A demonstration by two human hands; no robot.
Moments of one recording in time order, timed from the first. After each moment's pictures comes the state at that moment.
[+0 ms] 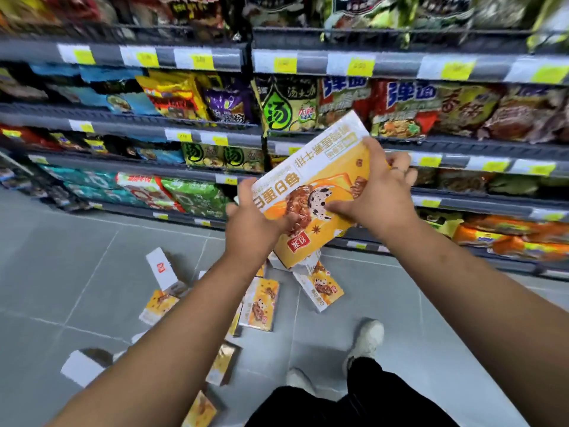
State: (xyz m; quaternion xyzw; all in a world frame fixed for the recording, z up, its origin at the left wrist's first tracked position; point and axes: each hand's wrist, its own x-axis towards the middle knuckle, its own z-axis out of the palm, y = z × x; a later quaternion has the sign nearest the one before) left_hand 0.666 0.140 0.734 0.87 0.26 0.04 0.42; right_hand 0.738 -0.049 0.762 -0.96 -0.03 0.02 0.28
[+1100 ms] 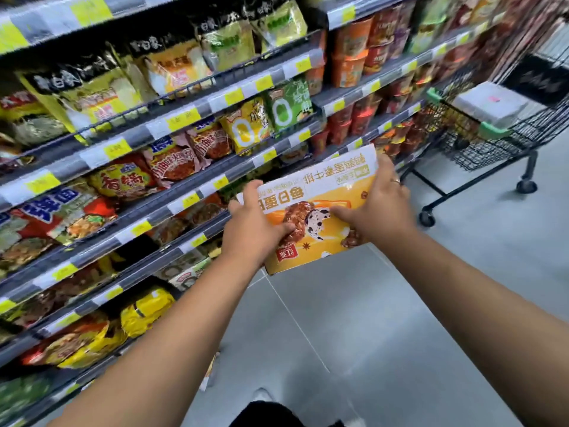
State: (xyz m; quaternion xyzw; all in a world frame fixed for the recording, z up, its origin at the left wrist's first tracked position) left_hand 0.687 -0.441 0.794 0.94 -0.15 -0.10 0.29; right_hand 0.591 -0.620 0.801 -0.89 0.35 -0.12 0.28
